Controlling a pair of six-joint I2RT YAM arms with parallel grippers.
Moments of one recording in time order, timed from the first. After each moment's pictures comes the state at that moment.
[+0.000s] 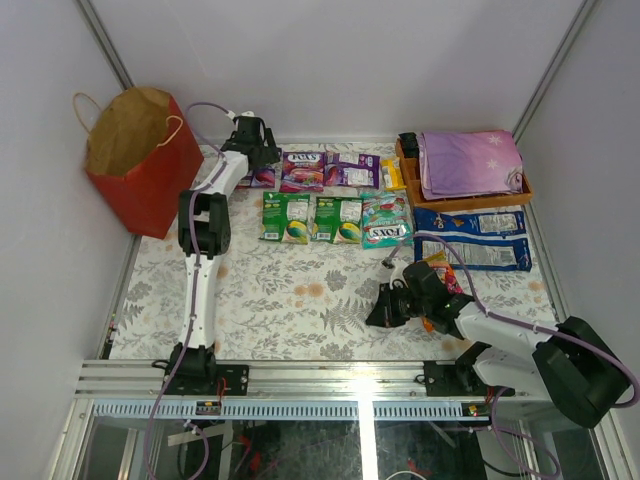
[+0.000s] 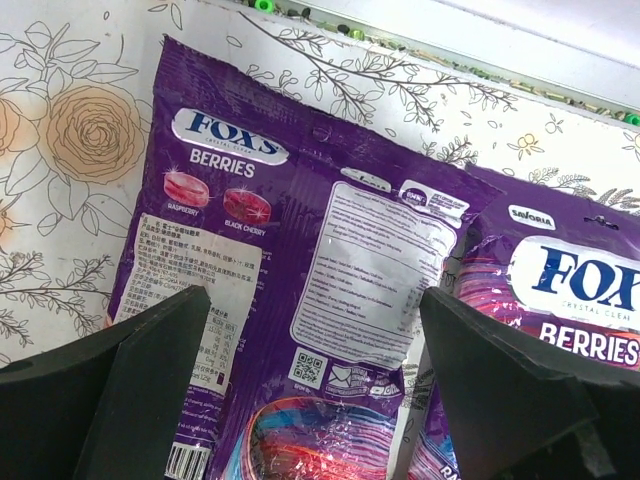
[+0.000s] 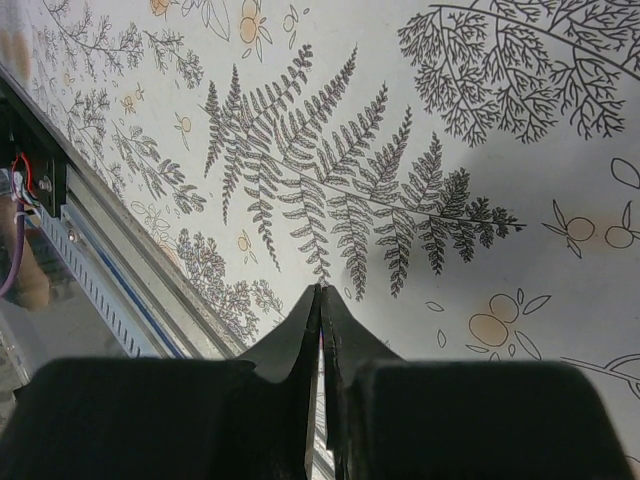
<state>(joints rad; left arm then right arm) -0.08 2.56 2.24 -0.42 -0.14 -0.37 0.67 1.11 0.28 0.05 -0.43 0.58</state>
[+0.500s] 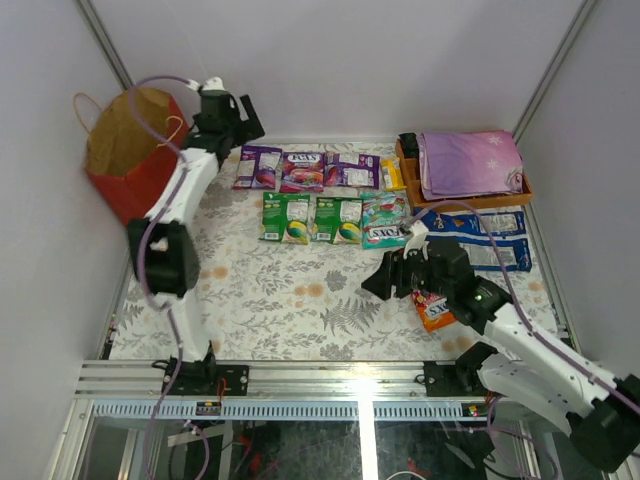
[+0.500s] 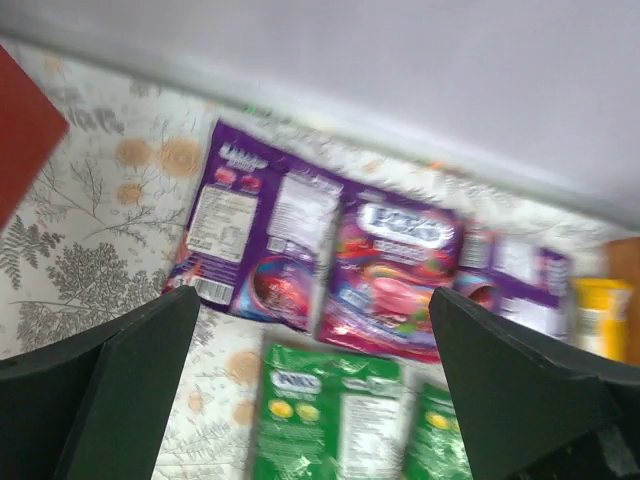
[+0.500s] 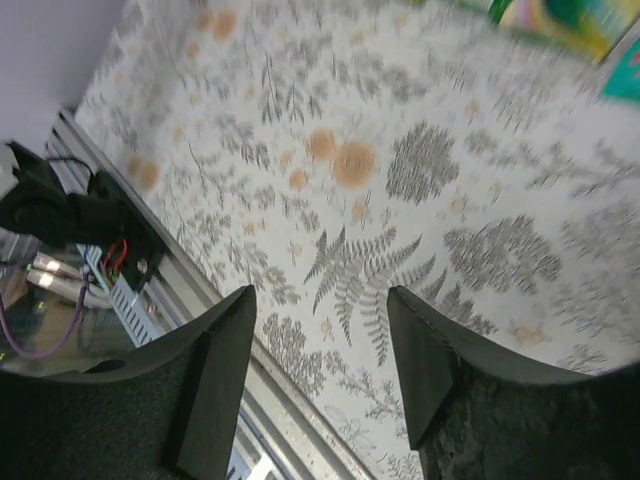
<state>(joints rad) -0.08 2.04 1.88 -0.39 -0.10 -0.40 0.65 0.87 0.55 -0.21 -0.34 0.48</state>
